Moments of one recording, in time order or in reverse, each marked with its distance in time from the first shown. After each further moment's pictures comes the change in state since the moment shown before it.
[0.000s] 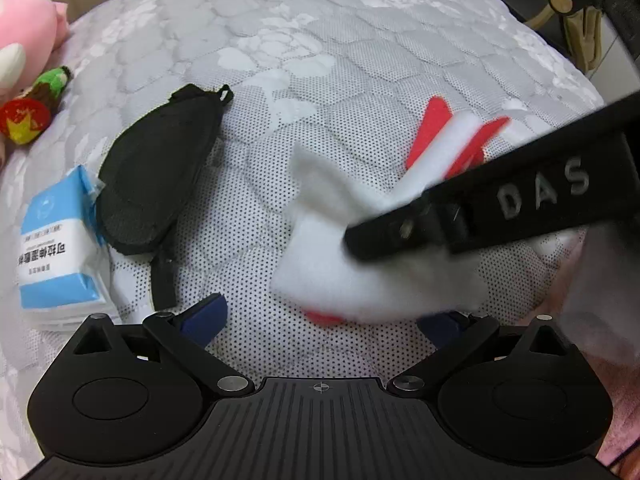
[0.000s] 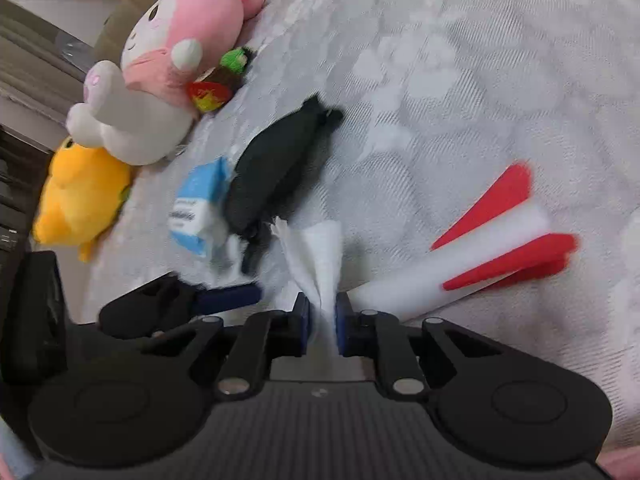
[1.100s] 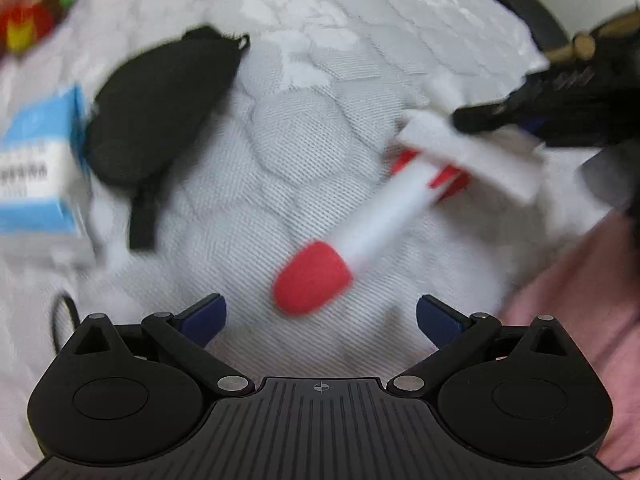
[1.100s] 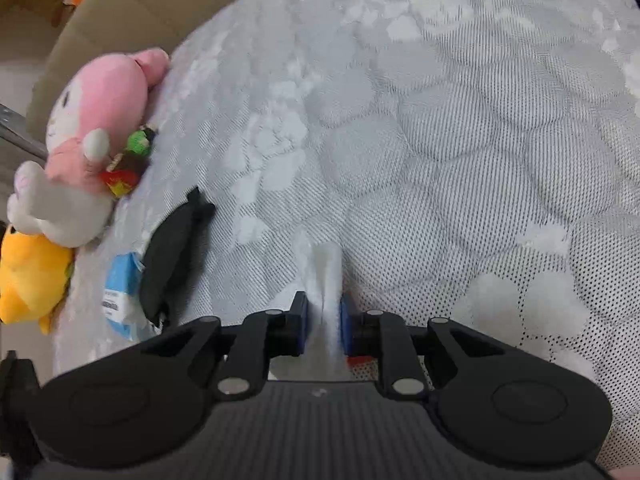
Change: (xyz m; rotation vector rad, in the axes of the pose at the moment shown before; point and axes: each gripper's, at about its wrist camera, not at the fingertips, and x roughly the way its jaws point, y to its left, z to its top) left arm 0.002 0.023 0.000 -0.266 0.137 -0.233; right arm -0.024 -0.083 0.040 0.198 -0.005 -0.103
